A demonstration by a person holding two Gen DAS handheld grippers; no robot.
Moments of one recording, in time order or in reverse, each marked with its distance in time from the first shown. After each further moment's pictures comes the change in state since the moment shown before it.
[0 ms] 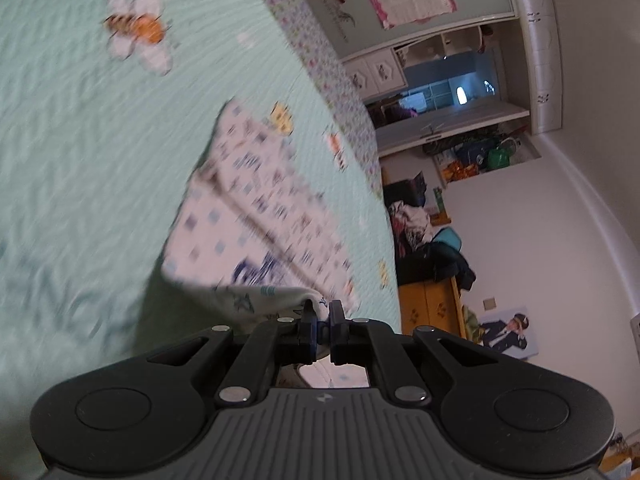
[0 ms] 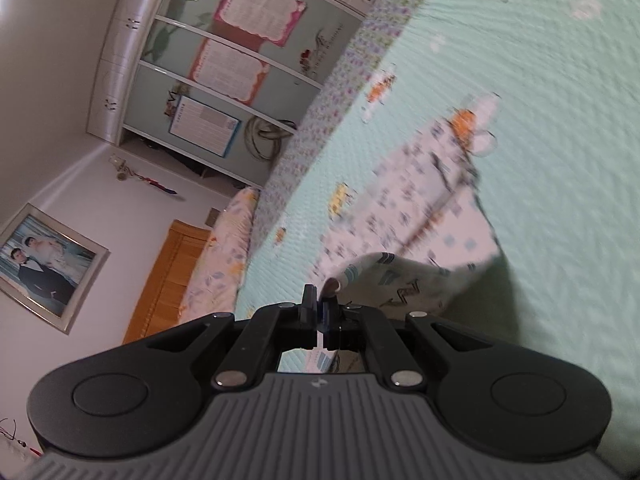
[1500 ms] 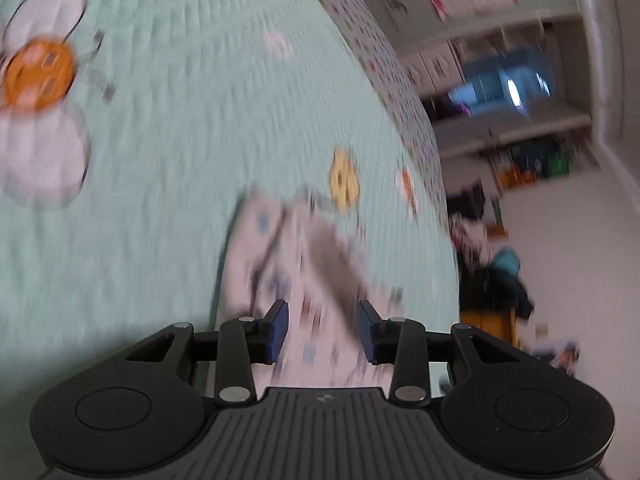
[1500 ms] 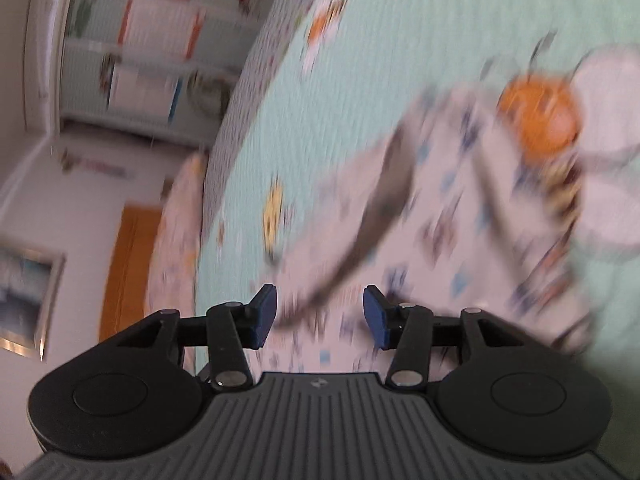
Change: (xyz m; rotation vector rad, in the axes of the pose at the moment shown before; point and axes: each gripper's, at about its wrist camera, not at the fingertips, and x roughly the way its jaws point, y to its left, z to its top) left arm 0.174 0.066 0.137 0.019 0.078 0.157; right arm 0.236 -0.077 0.076 0.091 0.251 -0.091
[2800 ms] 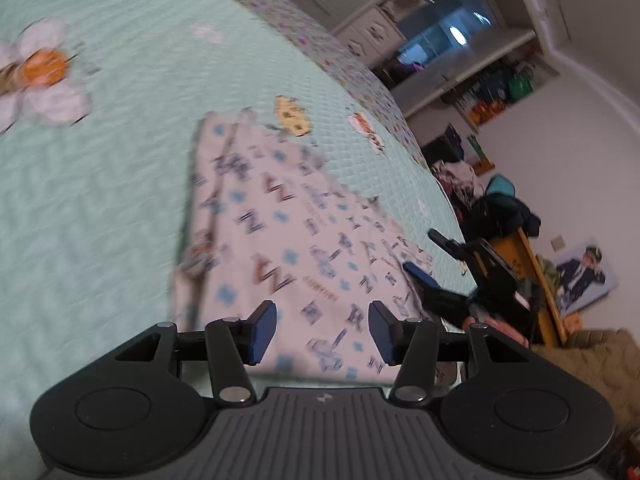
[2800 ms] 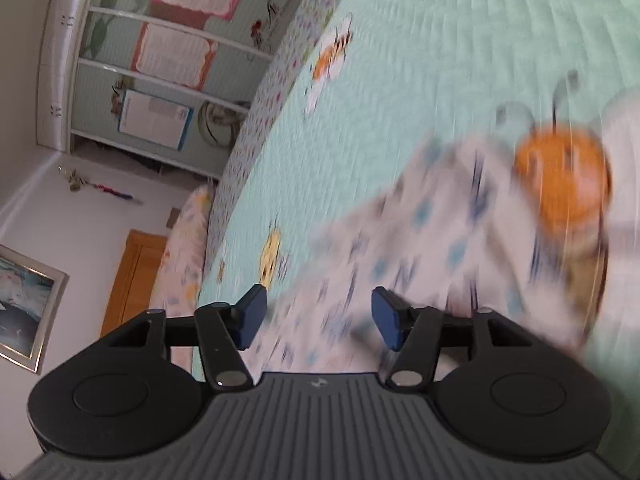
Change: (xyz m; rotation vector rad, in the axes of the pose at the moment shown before) left arm -0.016 -0.040 -0.077 0.316 -0.025 0.024; right arm -0.008 -0.016 0.052 -0.001 -0.194 0.013
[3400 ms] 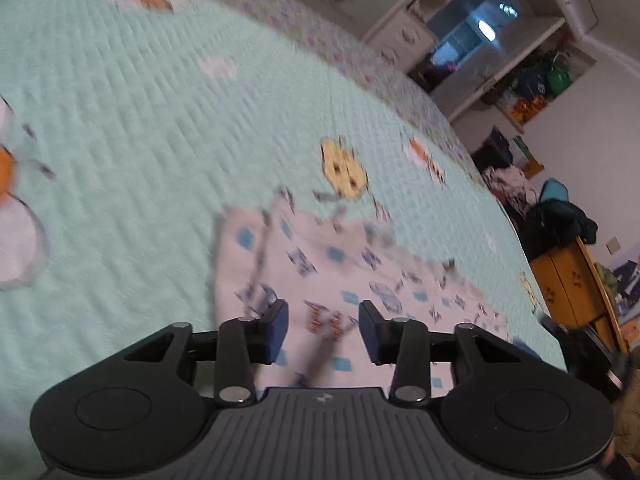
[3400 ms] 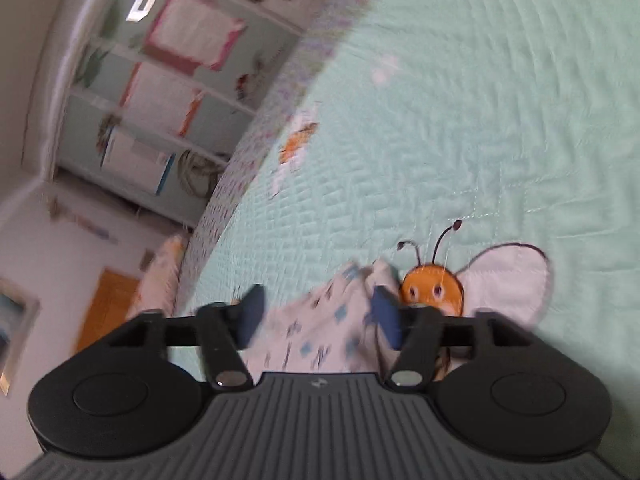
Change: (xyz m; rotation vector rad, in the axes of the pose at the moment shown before) left arm 0.039 0.031 0.071 0.027 -0.096 0.177; right arm -0.064 -0.012 0.004 -0.101 -0.122 -0.054
